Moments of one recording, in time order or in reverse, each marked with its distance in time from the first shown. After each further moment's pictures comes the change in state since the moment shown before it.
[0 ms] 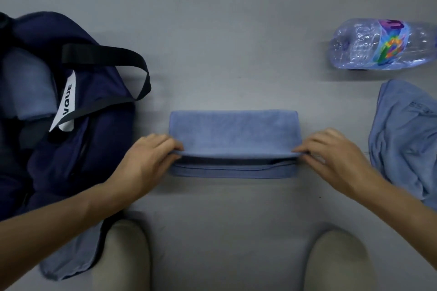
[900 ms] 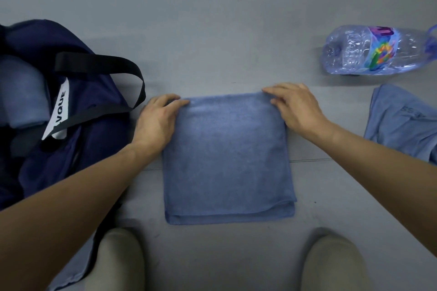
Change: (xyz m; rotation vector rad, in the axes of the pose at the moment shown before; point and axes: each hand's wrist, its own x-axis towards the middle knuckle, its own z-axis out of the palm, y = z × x) left_hand 0.094 -0.024 0.021 0.018 0.117 -0.305; right_hand 0.128 0.015 0.013 0.130 0.016 0.254
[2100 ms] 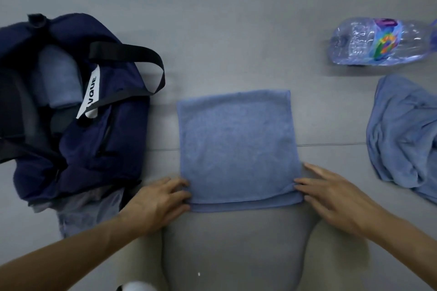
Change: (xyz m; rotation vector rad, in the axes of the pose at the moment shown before) left_hand -0.203 -0.016 -0.009 0.035 -0.407 0.392; right_hand -0.222 0.010 0.003 -0.093 -0.383 -0.238
